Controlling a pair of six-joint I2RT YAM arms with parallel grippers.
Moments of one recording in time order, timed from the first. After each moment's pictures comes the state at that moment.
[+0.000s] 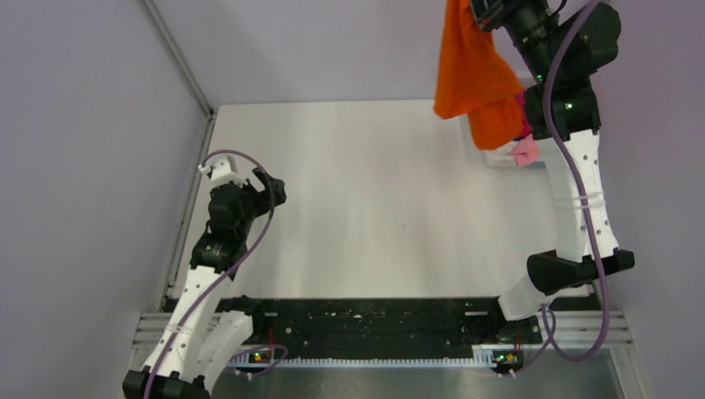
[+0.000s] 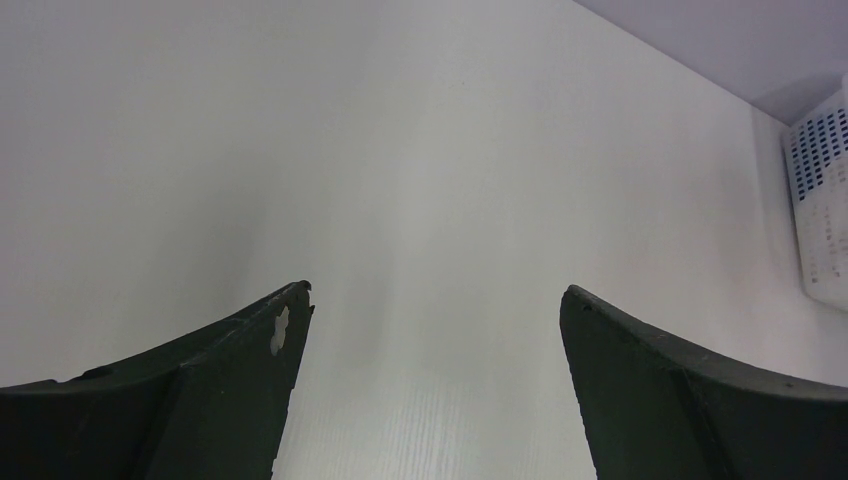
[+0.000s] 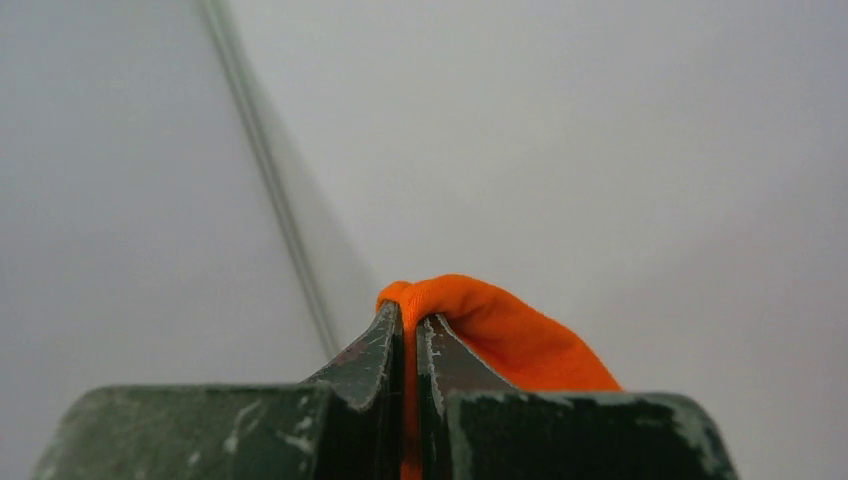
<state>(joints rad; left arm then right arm) -0.16 0.74 0.66 -0.24 -0.15 -0.52 0.20 1.58 2.18 -0.08 -0.26 0.37</state>
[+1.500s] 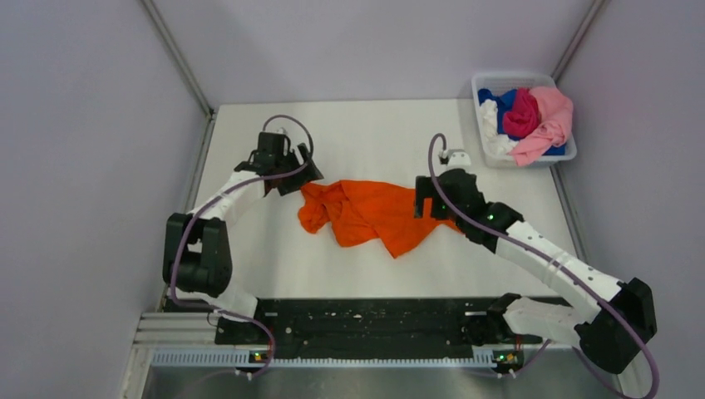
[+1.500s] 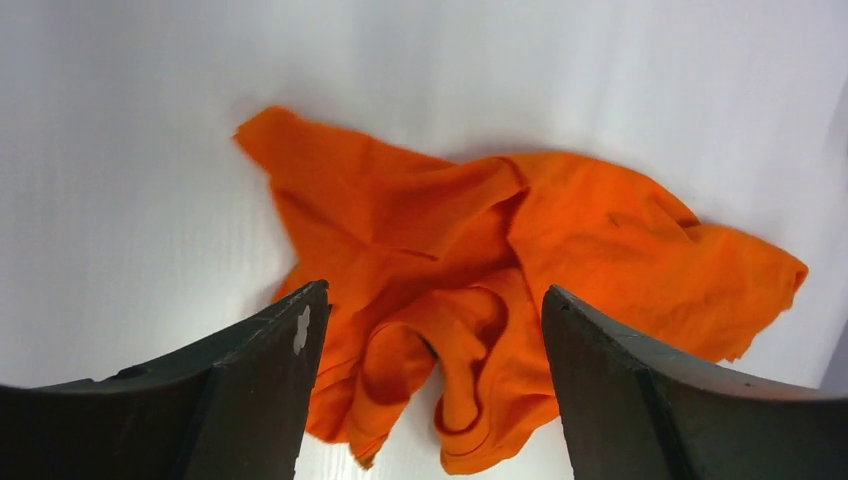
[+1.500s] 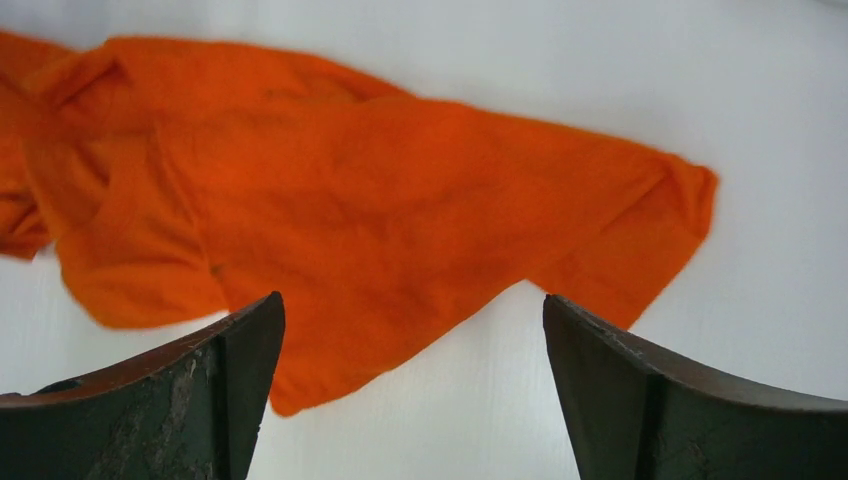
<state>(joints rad) -0.18 1.55 1.06 -0.33 0.16 -0.61 0.63 1.09 0.88 -0.45 0.40 0.42</state>
